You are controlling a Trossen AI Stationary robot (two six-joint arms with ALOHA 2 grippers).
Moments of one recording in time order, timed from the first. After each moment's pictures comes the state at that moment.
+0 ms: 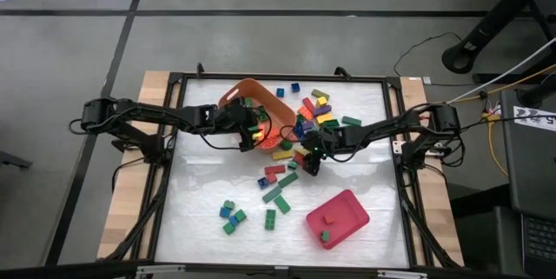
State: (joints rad) left arm 0.16 1.35 0.78 -0.12 -0.28 0.15; right arm -0.02 1.68 0.84 -0.20 0.08 0.40
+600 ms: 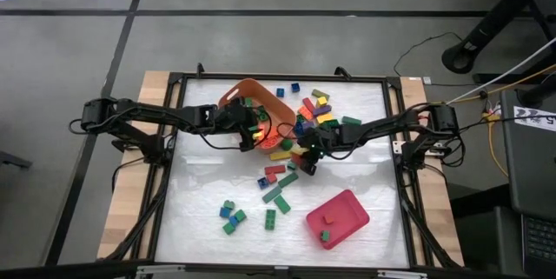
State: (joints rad) left arm 0.16 1.35 0.78 -0.12 -0.28 0.13; right arm -0.02 1.69 0.91 -0.21 0.01 0.38
